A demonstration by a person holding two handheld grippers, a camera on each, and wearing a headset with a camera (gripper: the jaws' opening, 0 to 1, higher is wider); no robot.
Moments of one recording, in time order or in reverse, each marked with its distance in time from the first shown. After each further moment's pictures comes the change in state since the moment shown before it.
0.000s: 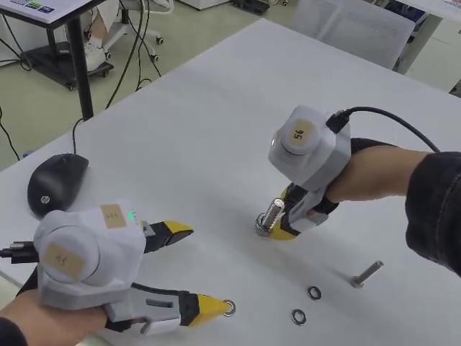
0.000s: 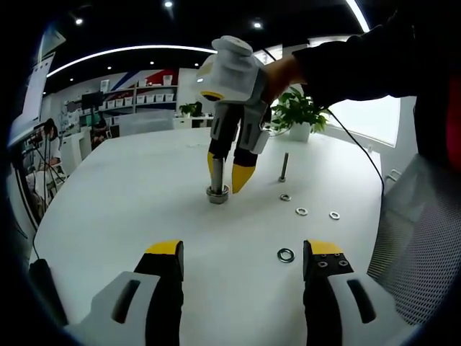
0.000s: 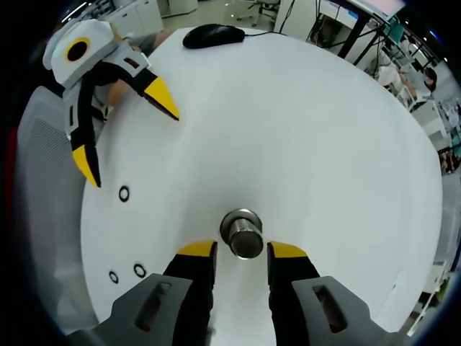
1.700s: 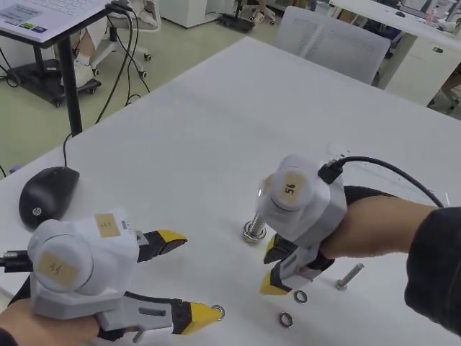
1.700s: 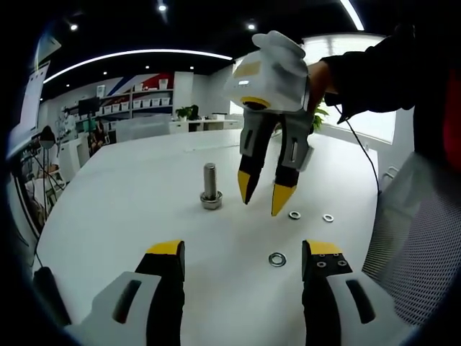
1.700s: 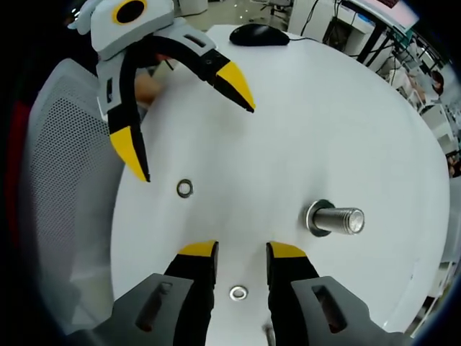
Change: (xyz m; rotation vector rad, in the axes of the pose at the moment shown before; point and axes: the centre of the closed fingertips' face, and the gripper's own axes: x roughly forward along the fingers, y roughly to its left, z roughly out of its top) left arm -0.004 -0.008 0.009 0.031 -0.010 -0.010; right arm -0.006 0.077 -0.001 -0.023 -0.010 0.055
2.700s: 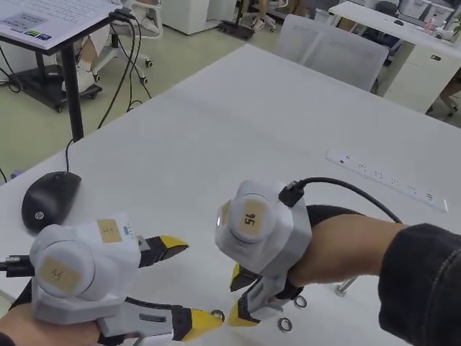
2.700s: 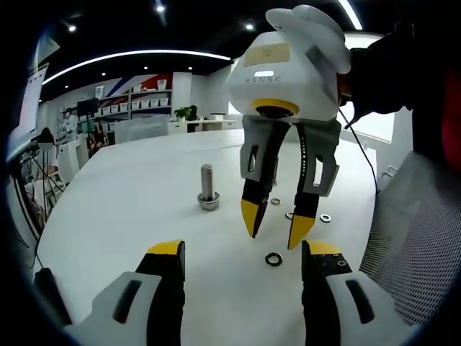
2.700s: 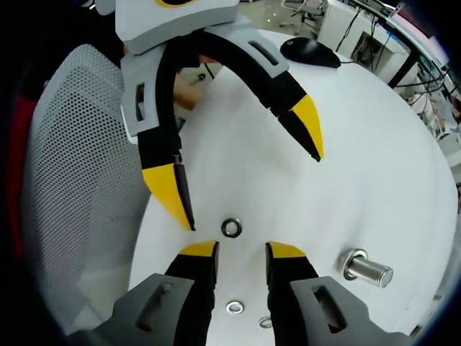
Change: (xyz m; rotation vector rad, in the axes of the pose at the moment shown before) left arm -0.002 -0.005 0.000 0.007 0.000 -0.007; right arm 0.016 0.047 0.037 -0.126 -0.015 0.079
